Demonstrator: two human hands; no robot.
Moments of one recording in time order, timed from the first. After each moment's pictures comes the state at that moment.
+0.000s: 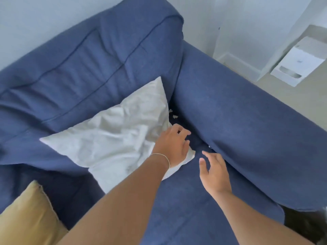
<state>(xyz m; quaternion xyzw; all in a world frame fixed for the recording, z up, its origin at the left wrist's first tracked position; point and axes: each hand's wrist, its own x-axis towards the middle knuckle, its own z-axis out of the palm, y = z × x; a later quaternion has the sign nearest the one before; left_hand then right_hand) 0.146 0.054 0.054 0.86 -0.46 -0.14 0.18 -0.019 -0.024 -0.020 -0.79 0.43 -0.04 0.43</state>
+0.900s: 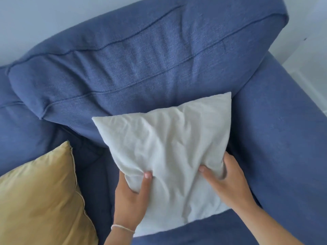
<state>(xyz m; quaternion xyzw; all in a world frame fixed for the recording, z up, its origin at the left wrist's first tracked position) 0.098 0.236 0.061 0.85 0.14 -0.07 0.51 0.068 -0.030 0.036 -0.82 0.23 0.07 0.53</state>
